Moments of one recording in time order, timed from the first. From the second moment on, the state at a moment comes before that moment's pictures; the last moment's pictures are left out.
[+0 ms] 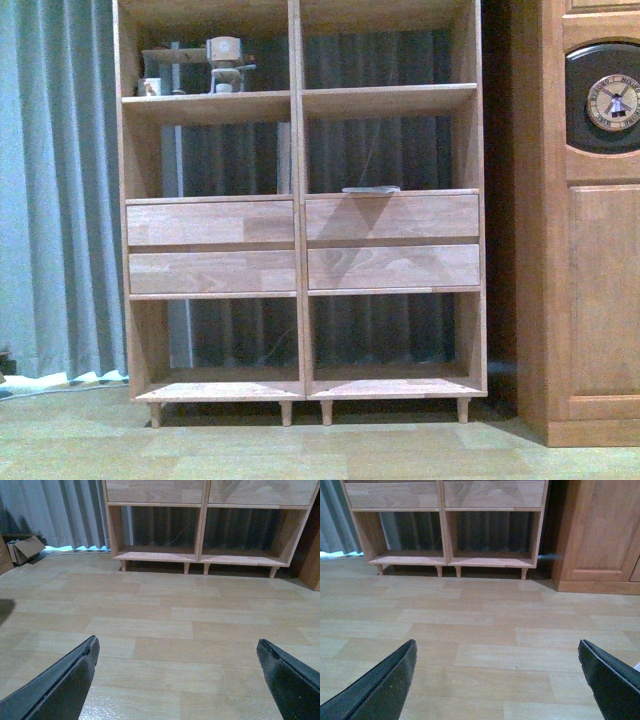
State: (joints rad) left arm -0.01 0.00 0.01 -0.01 0.00 0.00; right arm 0.00 0.00 0.01 0.00 0.00 0.00
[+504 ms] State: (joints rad) left arm -0.01 0.00 0.01 -0.01 0.00 0.00; right arm 0.00 0.00 0.01 0.00 0.00 0.00
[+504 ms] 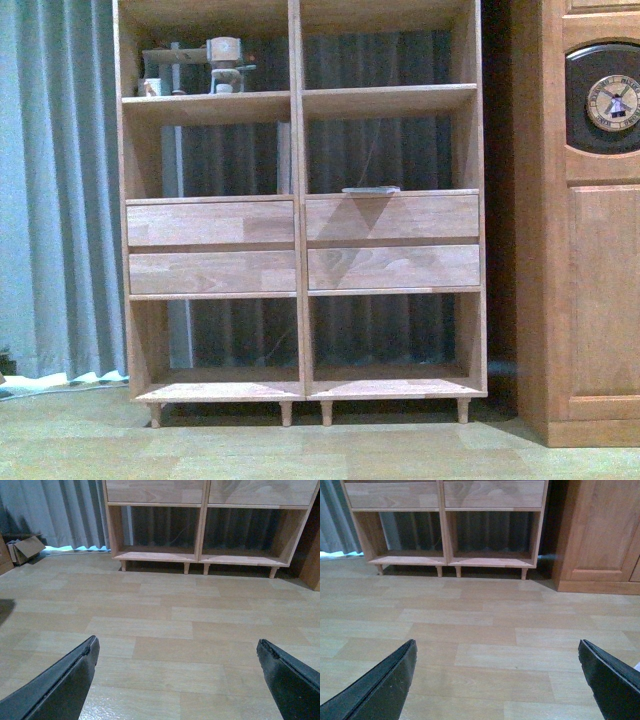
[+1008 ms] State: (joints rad) left arm -0.01 0.00 0.01 -0.01 0.00 0.00; right arm 0.00 0.00 0.01 0.00 0.00 0.00
